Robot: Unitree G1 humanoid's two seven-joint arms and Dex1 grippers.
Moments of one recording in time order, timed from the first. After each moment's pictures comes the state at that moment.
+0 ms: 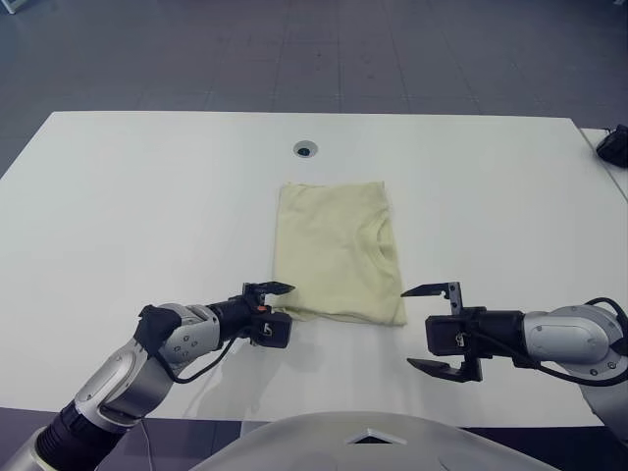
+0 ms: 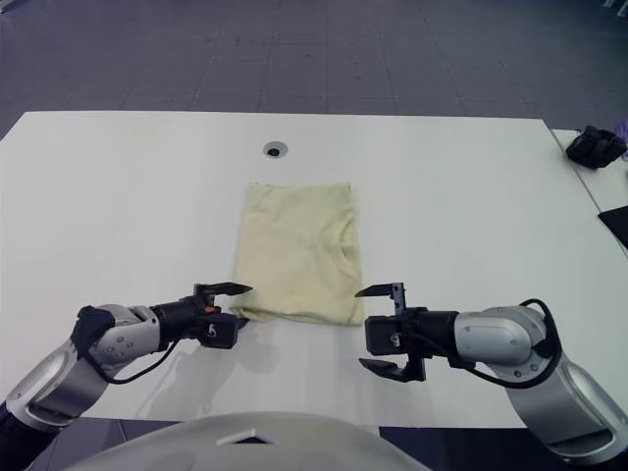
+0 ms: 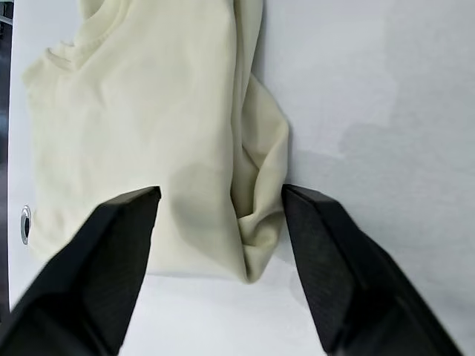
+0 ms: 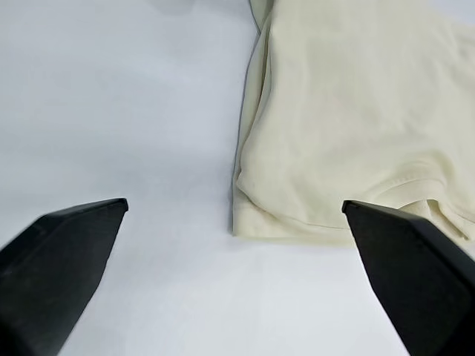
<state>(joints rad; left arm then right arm) 0.15 0.84 -0.38 -0.57 0.46 0.06 -0.81 0.26 -1.02 0.10 -0.82 -0.05 0.38 1.03</state>
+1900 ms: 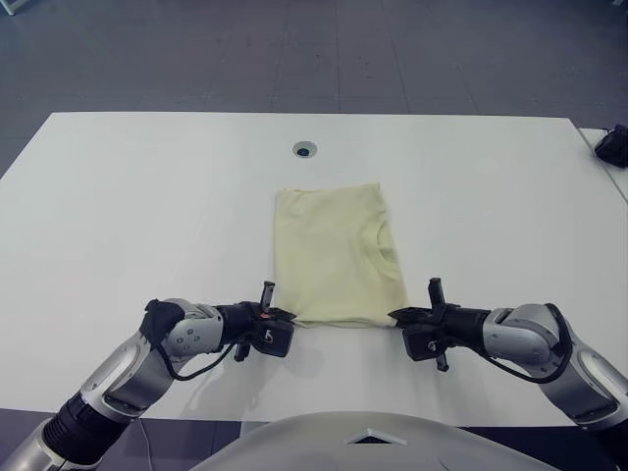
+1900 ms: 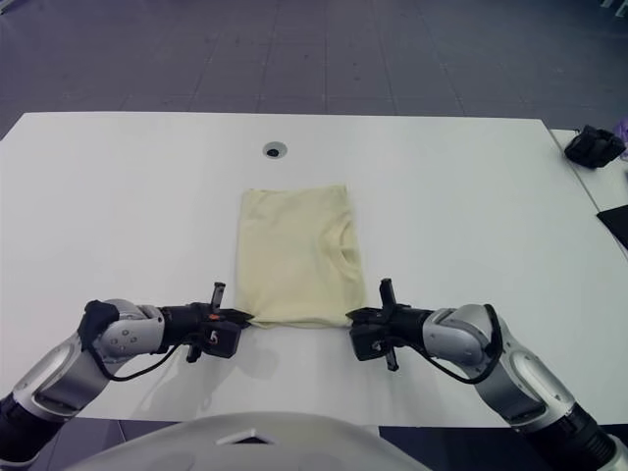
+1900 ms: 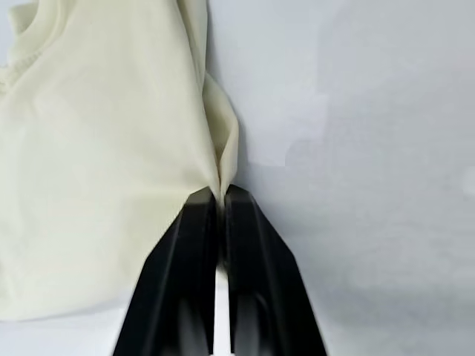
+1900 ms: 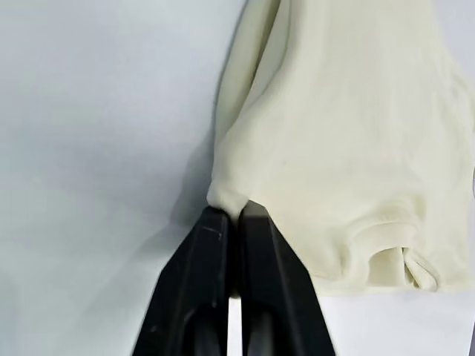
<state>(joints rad) 0.08 0.83 -0.40 -0.53 0.34 0.04 -0.99 0.15 -0.93 0.29 -0.52 -0.35 -0.06 0.90</state>
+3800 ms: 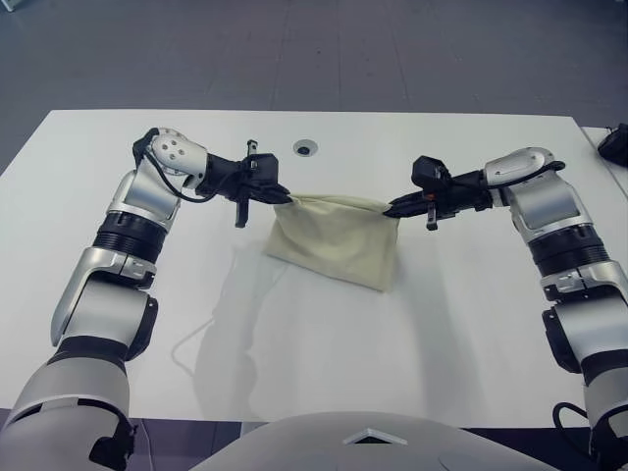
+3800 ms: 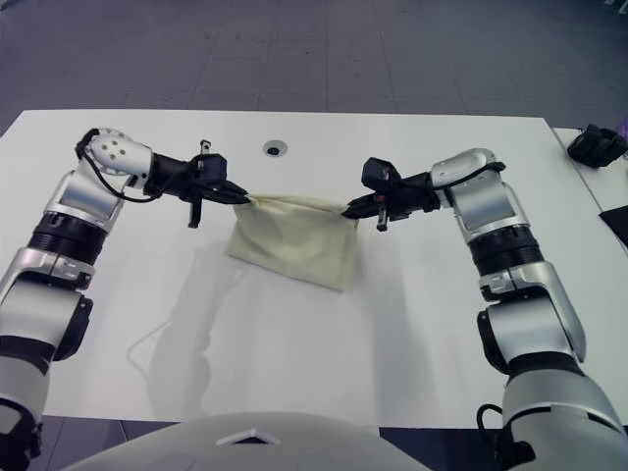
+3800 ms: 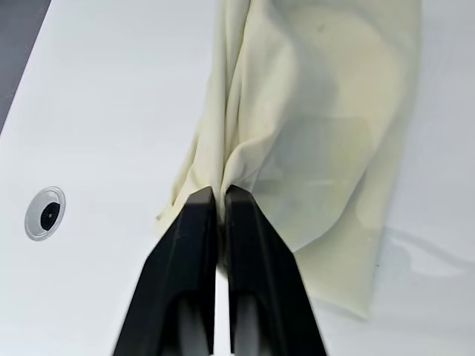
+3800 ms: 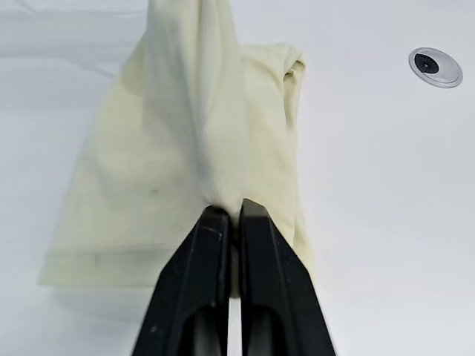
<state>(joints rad) -0.86 0.56 -0.37 0.66 0.04 -0.10 -1.29 -0.79 -0.62 0.34 0.57 0.10 0.27 1.33</state>
